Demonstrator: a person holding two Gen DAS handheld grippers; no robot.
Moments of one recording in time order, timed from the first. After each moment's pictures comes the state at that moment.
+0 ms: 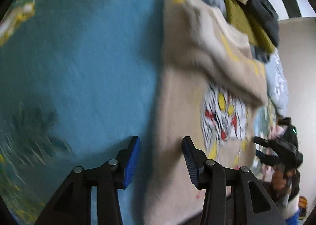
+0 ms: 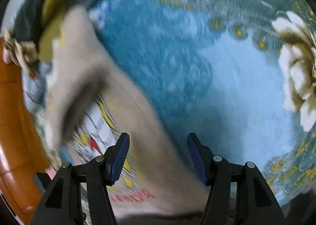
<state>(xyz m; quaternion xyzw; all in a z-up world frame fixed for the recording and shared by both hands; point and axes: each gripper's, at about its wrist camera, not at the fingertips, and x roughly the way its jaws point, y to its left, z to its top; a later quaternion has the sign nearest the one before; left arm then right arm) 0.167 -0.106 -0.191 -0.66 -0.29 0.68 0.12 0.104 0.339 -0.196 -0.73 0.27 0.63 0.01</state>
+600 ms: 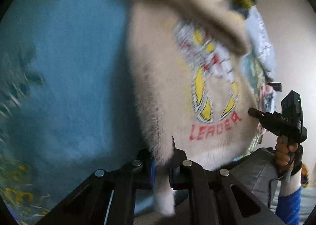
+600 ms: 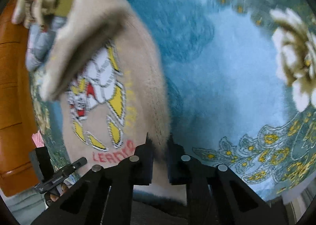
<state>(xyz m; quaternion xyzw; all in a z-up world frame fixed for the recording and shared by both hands) 0.211 -0.083 -0.154 -0.67 -0.25 0.67 0.21 0.158 0.323 -0.153 -0.72 0.21 0.66 -0.07</state>
